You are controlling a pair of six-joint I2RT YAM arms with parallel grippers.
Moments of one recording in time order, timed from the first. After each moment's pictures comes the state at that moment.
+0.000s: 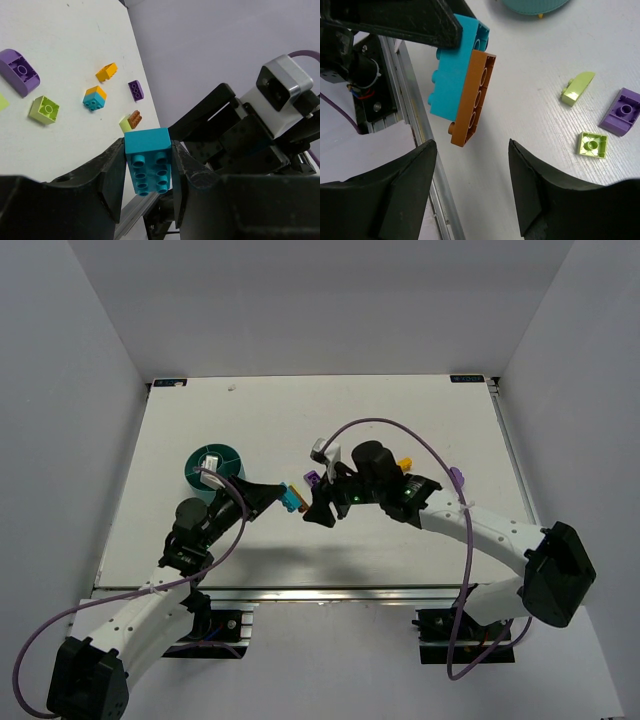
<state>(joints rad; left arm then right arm) -0.38 0.74 0.27 0.49 0.35 -1.12 0.86 1.36 1.00 -0.13 -0.47 0.07</state>
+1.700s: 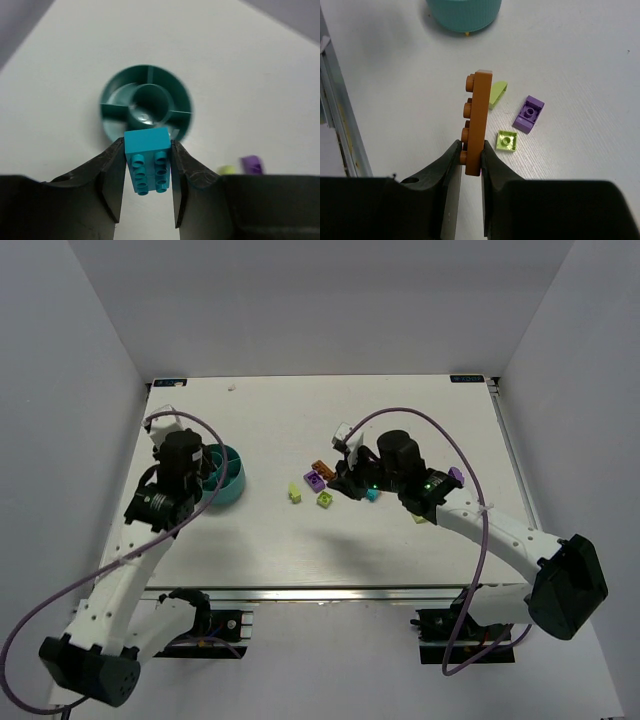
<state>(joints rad) -0.32 0.91 1.02 -0.58 -0.54 -0.55 0.75 1.29 0.97 -0.09 -0.37 -0.15</state>
